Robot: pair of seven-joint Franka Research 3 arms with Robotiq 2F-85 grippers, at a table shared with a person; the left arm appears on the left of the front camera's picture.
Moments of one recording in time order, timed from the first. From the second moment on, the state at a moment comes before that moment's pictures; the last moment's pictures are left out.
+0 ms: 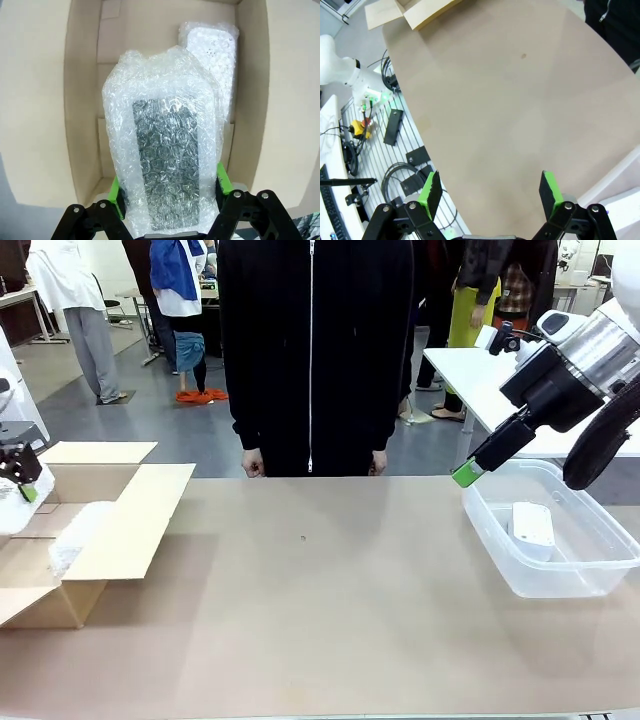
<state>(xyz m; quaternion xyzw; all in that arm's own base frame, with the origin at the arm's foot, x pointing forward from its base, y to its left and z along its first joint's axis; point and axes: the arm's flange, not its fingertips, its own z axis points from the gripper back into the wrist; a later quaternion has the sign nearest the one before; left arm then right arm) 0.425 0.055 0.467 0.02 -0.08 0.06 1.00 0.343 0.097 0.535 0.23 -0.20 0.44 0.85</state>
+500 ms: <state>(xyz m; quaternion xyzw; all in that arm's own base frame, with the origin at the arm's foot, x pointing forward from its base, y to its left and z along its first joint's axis) 0.478 0.071 0.416 0.03 -0.09 0.01 1.00 0.343 0.097 0.535 0.23 -0.20 0.44 0.85</state>
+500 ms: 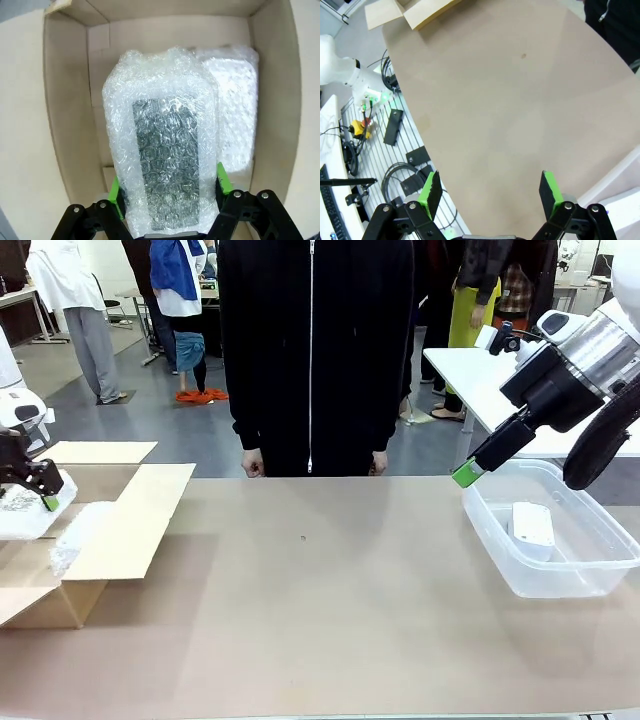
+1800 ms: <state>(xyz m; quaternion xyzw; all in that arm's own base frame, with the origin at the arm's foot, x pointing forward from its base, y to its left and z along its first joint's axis) 0.488 0.095 0.399 0.05 -0.06 0.01 1.00 0.343 0.097 0.535 0.23 -0.20 0.44 0.85</state>
